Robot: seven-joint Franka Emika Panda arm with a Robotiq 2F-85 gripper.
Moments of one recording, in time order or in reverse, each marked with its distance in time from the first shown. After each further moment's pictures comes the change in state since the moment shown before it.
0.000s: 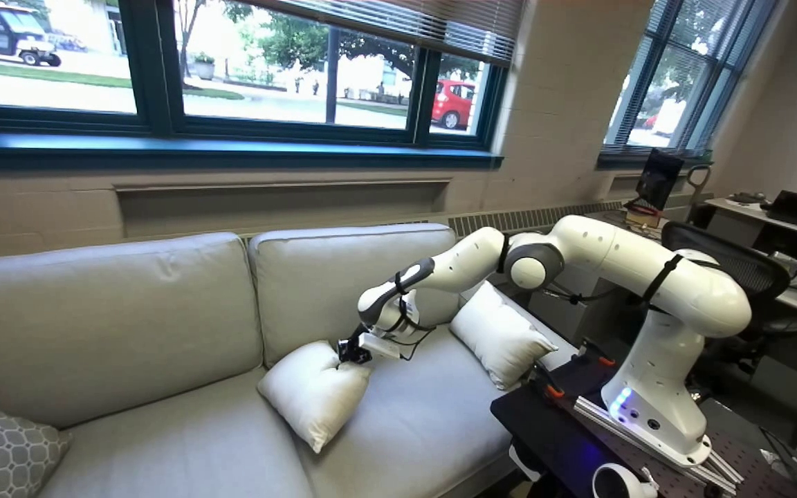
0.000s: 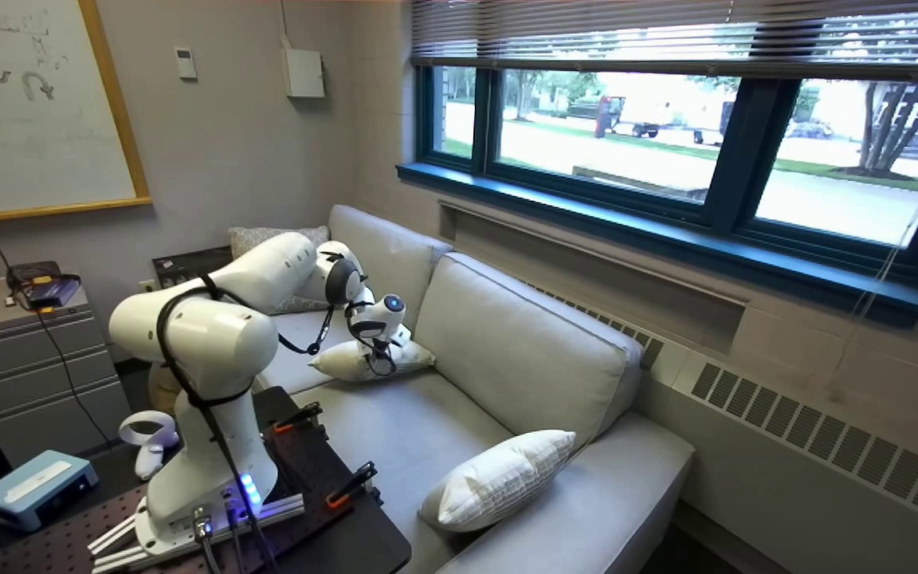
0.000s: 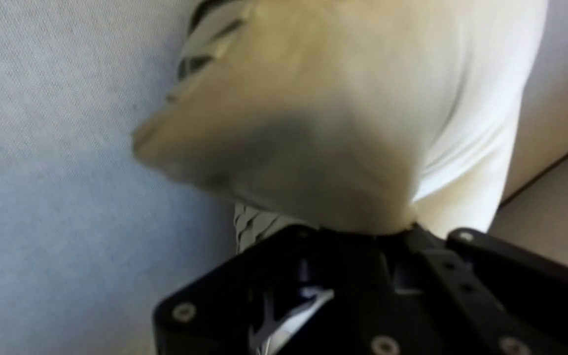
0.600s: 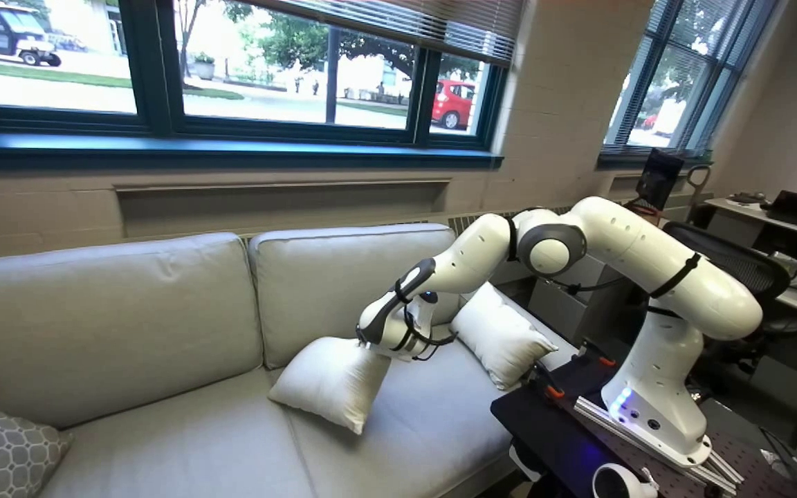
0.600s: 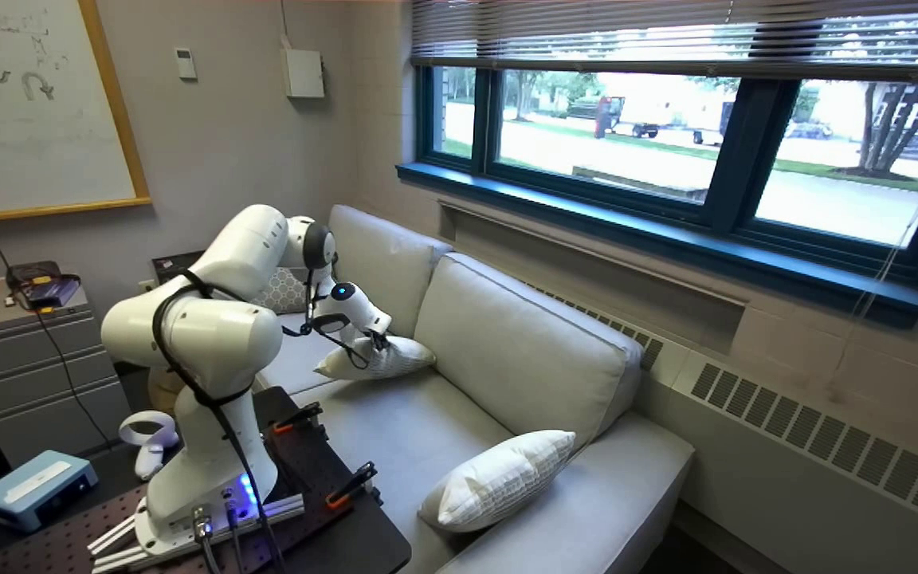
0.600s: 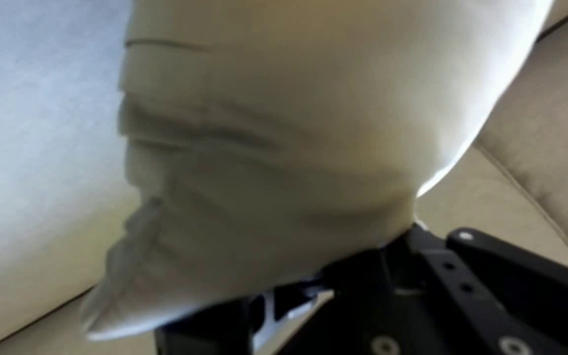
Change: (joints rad) arm 0.189 -0.229 -0.045 -0.388 0.252 0.659 -0.004
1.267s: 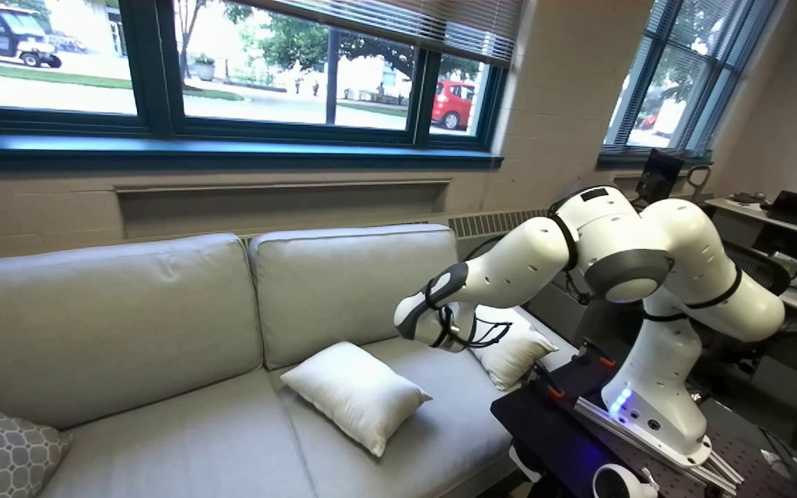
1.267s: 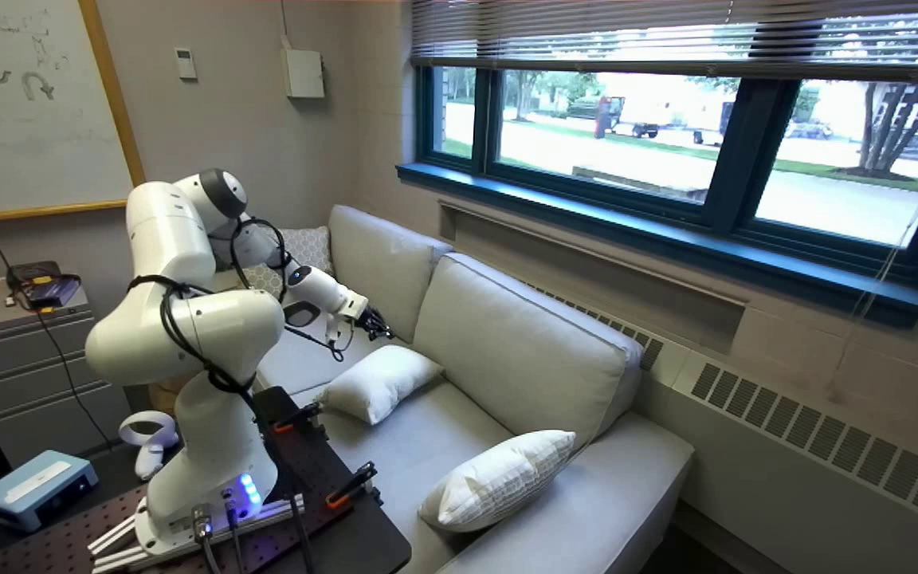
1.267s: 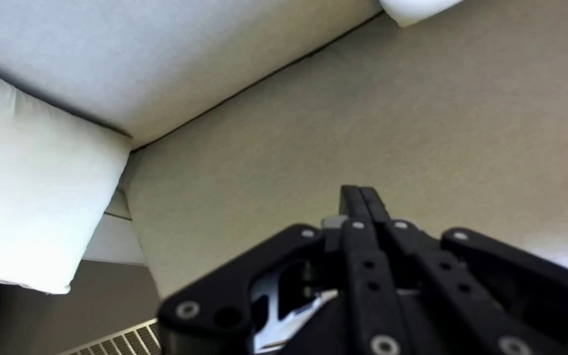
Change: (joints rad) arm 0.673 -0.209 -0.612 -0.517 0.532 0.001 -0.002
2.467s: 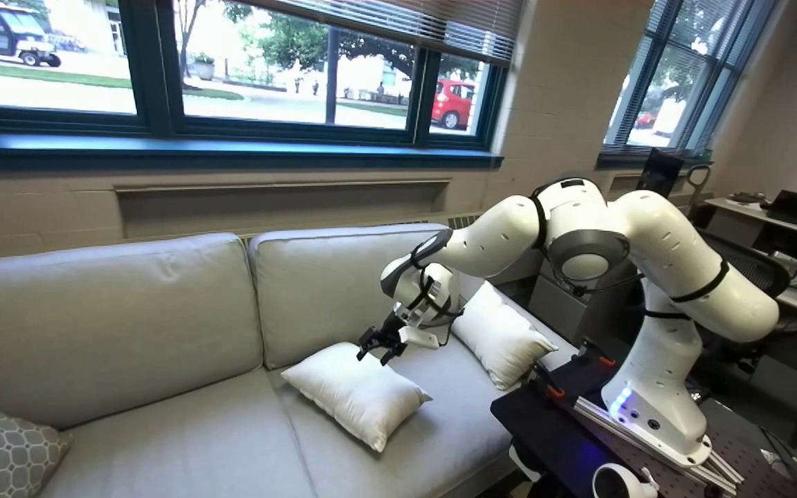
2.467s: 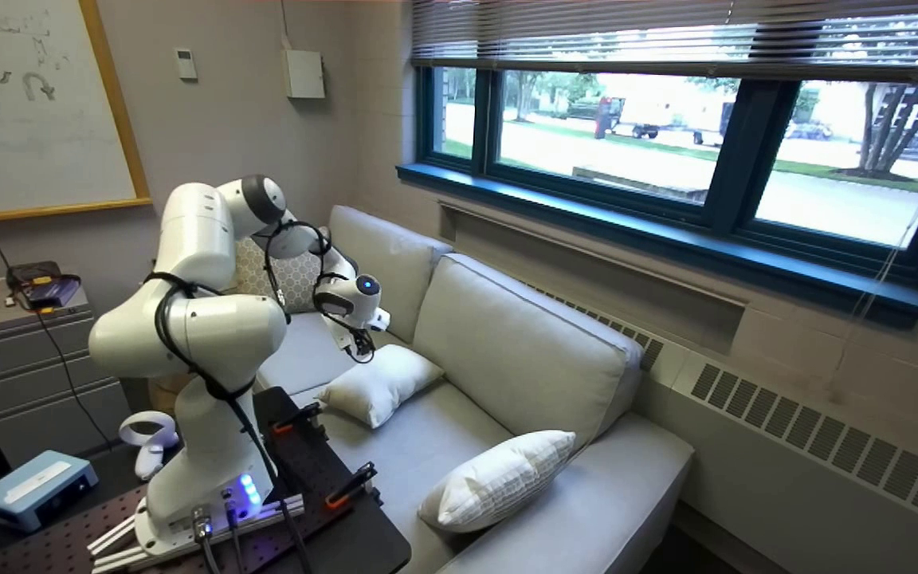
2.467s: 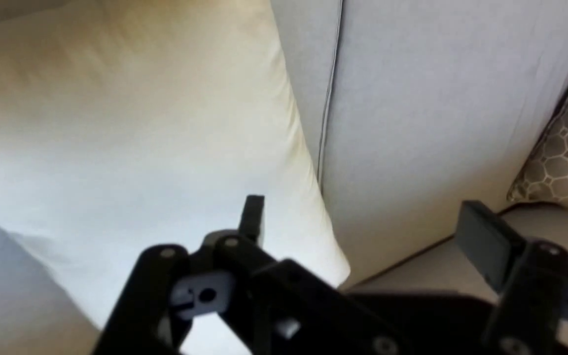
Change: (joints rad) arm -0.268 0.020 0.061 0.226 0.057 -0.956 -0.610
